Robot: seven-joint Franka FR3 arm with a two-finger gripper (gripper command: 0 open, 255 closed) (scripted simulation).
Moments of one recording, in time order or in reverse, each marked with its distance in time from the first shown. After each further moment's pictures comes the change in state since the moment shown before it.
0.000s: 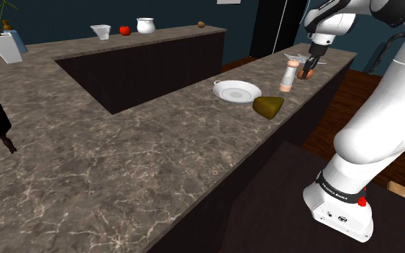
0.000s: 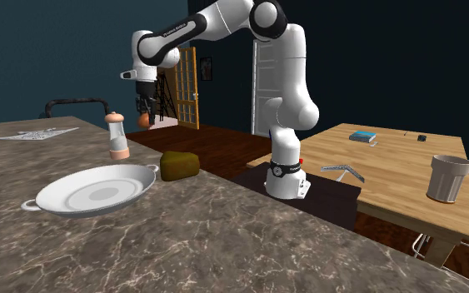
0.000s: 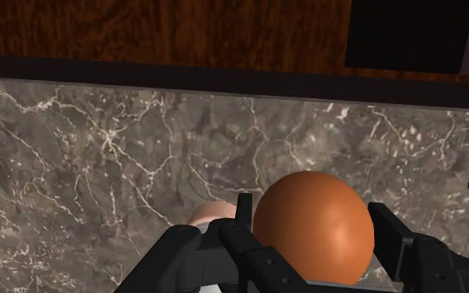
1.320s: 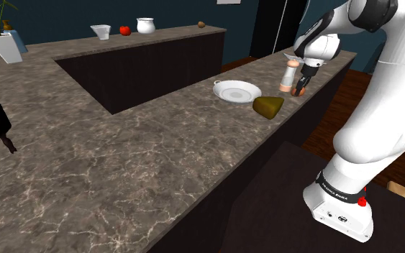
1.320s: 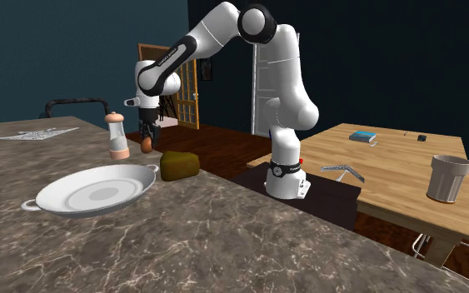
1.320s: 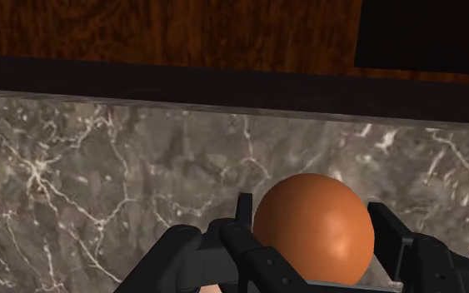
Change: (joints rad) arm -0.021 0.139 0.021 -0.128 0.118 0.237 -0.085
